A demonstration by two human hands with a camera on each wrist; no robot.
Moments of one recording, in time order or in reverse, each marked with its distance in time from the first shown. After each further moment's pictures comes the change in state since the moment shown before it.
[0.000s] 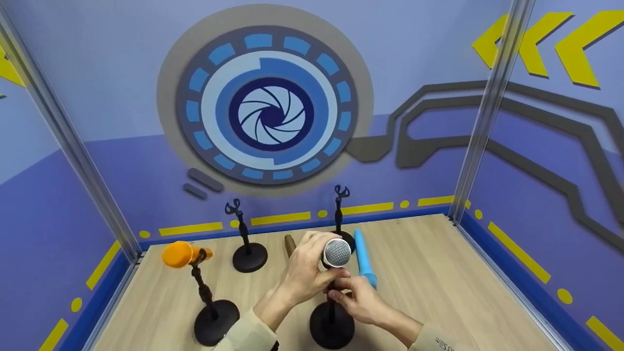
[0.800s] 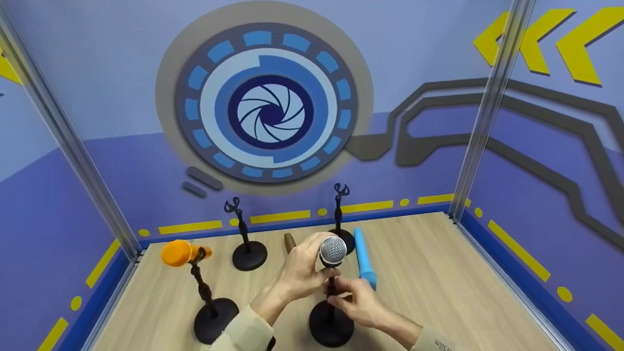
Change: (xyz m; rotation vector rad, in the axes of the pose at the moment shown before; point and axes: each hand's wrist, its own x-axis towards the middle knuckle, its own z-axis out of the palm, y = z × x) left_hand -0.005 -0.015 0.000 -0.033 -0.133 -0.029; right_hand -0.007 0.007 0.005 0.027 -0.018 0.112
